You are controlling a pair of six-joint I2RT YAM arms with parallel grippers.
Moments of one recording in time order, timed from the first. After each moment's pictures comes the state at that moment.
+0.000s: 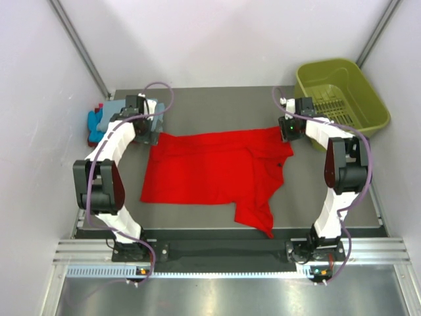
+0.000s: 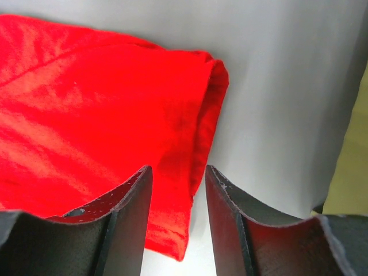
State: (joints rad) left arm -0.02 1.70 1.36 -0.65 -0.13 0.22; right arm 0.07 1.92 1.35 -0.39 -0.12 -0.17
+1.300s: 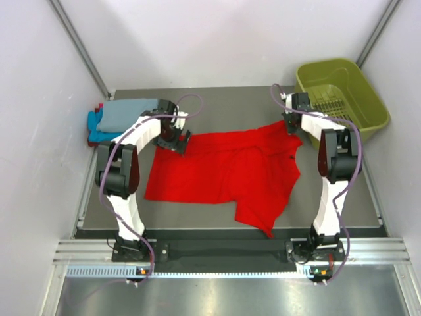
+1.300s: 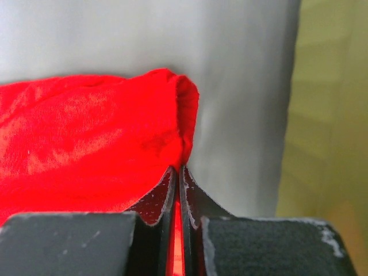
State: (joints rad) left arm -0.22 1.92 1.46 -0.76 0.09 0.16; right arm 0.07 2.09 1.50 -0.35 0.07 -0.19
